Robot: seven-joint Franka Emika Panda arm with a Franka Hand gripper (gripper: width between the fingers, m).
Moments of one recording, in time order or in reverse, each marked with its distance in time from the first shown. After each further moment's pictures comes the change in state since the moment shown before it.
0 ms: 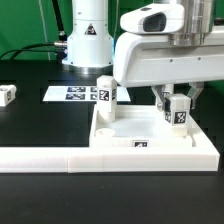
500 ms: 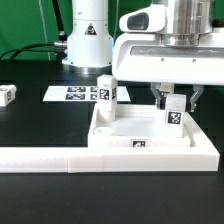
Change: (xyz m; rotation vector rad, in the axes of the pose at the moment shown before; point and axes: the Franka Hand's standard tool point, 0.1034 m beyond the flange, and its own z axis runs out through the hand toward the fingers) arm -0.001 0.003 0.001 0.007 0.009 0.512
